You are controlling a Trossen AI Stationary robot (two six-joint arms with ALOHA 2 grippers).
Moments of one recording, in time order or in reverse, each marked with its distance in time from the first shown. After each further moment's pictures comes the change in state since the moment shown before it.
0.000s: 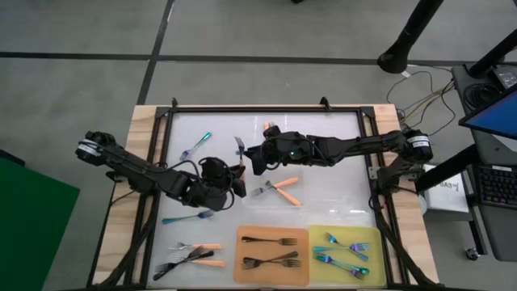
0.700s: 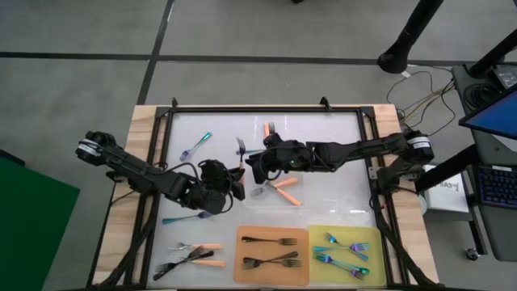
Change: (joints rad) left arm -0.033 0.000 0.000 -0.010 -0.002 -0.021; right arm 0.044 -0.001 0.000 -0.052 0.051 -0.002
